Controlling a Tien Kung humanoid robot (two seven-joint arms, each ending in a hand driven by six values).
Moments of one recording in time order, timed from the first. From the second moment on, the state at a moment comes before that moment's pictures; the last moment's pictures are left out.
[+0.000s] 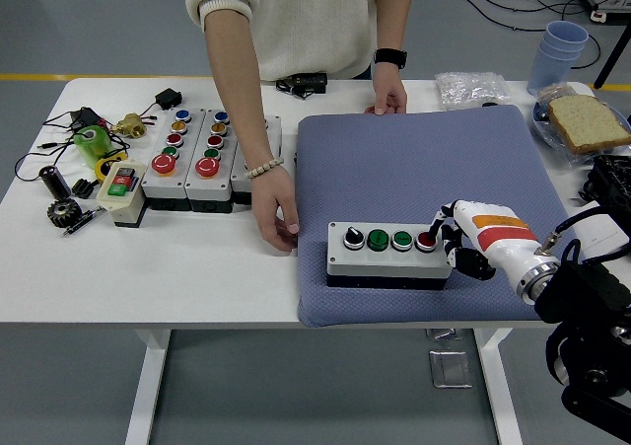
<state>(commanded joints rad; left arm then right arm) -0.03 0.00 -1.53 -0.18 1.40 0.24 0.29 0.54 -0.60 0.51 1.78 -1.77 -0.28 -0.65</state>
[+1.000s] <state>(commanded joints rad) -0.03 0.00 -1.53 -0.18 1.40 0.24 0.29 0.53 -0.57 0.48 1.78 -1.77 -0.29 -0.65</state>
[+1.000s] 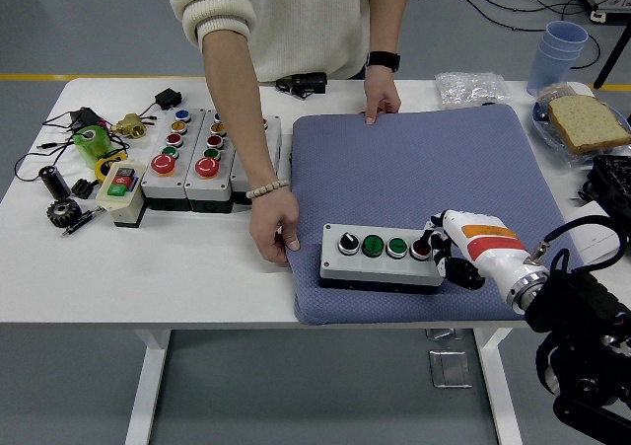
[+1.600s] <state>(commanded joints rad) -0.03 0.00 -1.53 -0.18 1.41 0.24 0.29 0.53 -0.56 0.47 1.78 -1.77 -0.29 -0.65</state>
